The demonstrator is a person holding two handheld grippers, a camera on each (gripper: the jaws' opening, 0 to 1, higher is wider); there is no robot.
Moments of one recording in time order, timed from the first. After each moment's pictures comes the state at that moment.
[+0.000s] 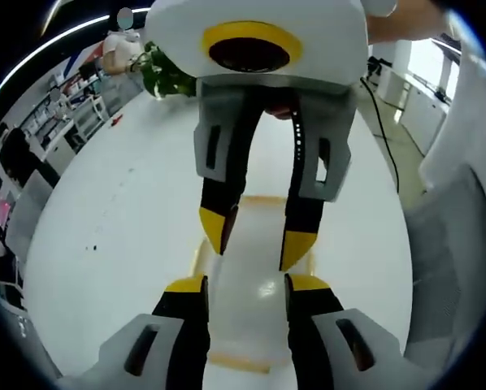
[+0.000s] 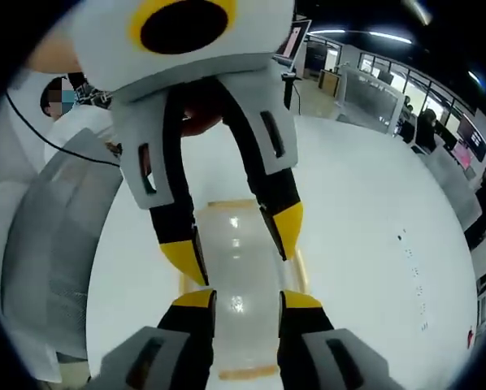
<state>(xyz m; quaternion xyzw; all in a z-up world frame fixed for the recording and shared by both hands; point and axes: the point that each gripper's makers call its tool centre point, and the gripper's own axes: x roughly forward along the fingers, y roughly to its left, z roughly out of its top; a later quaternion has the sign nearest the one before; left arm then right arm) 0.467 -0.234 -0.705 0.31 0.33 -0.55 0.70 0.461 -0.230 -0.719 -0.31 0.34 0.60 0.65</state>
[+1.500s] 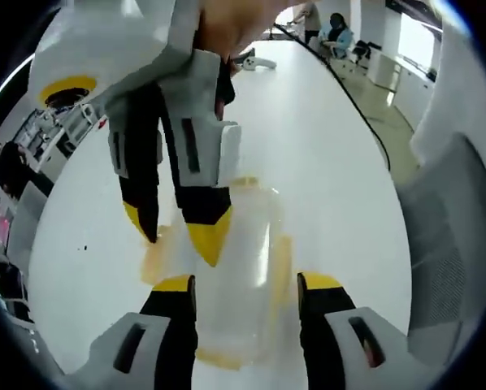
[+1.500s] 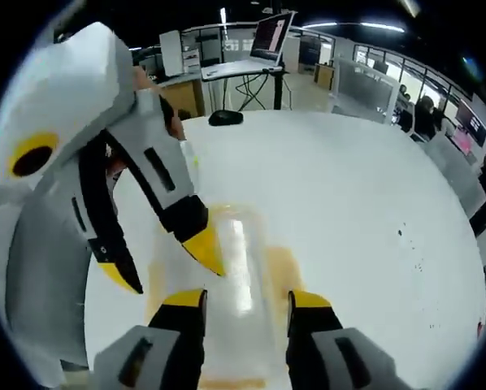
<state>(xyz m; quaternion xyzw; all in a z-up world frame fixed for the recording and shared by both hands) 0.434 -0.231 -0.725 0.35 0.32 -0.56 0.67 0.494 -0.223 -0.726 -0.27 0.37 0.60 0.66</state>
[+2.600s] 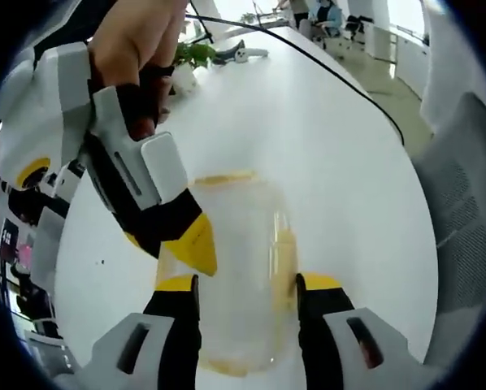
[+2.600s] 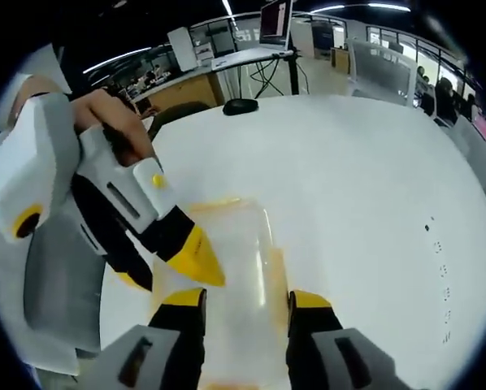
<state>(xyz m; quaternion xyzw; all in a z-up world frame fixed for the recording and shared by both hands) 0.439 -0.232 -0.737 0.42 0.28 -0.53 0.68 0.490 -0.219 -0.735 -0.27 0.41 0.64 0.59</state>
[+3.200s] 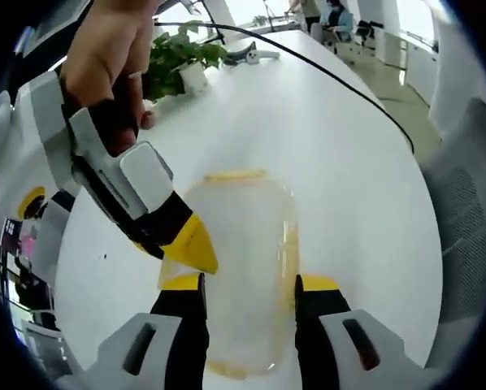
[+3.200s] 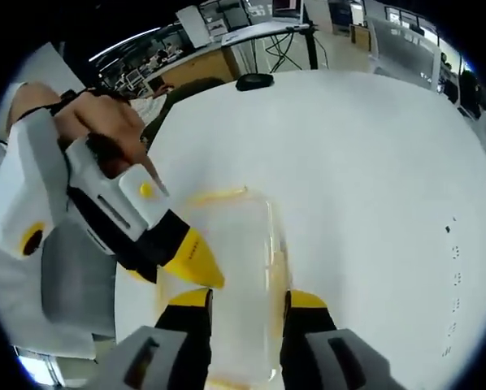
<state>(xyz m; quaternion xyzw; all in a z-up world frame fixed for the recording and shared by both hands) 0.439 -0.228 -0.731 0.41 0.27 -0.52 0.70 0.494 -0.216 -0.738 -0.28 0.48 0.65 0.52</state>
